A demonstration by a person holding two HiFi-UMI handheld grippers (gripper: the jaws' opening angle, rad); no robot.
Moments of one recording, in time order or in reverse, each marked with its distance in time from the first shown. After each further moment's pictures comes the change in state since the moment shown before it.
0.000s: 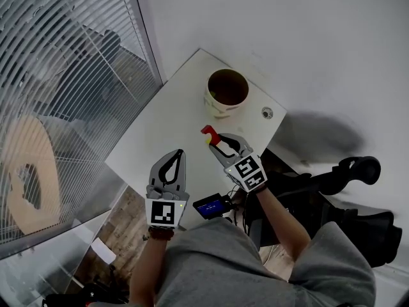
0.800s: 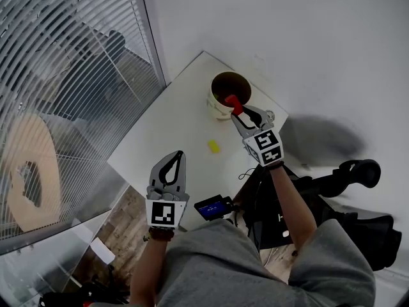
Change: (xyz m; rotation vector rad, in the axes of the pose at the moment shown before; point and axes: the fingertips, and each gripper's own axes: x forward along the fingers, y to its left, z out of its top) left arm -0.008 0.006 0.003 0.007 -0.008 0.020; right arm -0.012 -0.111 0.046 -0.099 -0.046 -0.192
